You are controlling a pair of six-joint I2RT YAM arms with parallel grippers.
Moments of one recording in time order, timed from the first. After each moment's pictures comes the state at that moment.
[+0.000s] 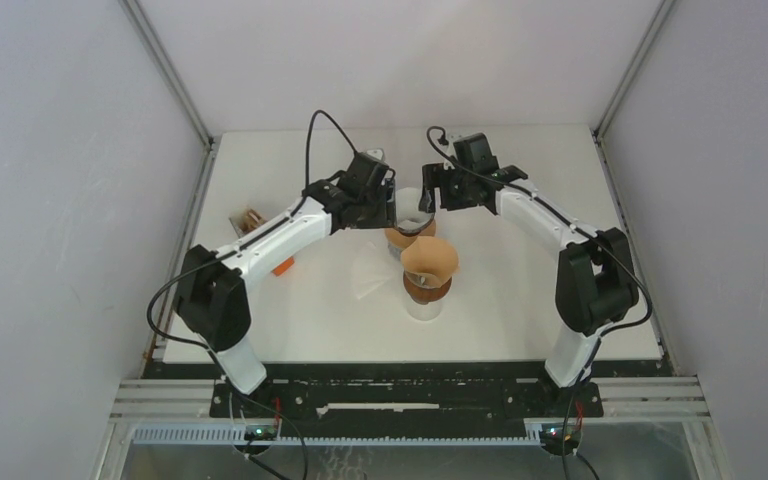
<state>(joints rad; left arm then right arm) -0.66 1.71 1.45 -0.61 -0.15 -0.55 0.40 1.76 1.41 -0.47 -0.19 0.23</state>
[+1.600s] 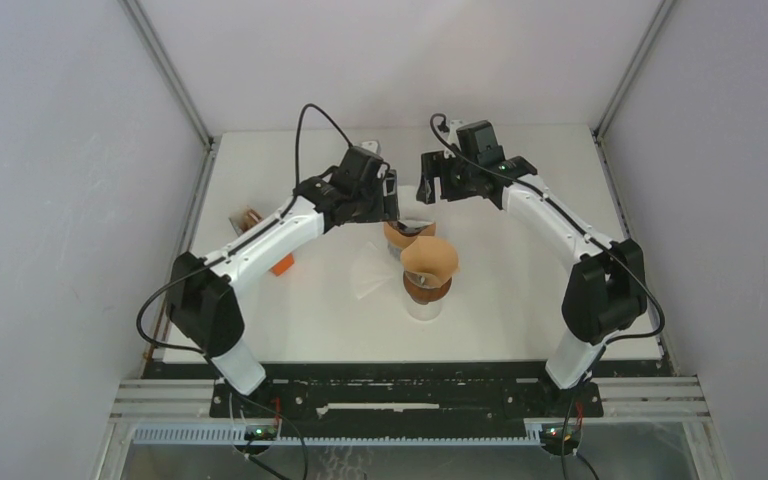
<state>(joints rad) -0.65 1.67 1.47 -0.61 -0.15 -0.55 0.43 1.71 1.50 -0.55 -0.20 0.22</state>
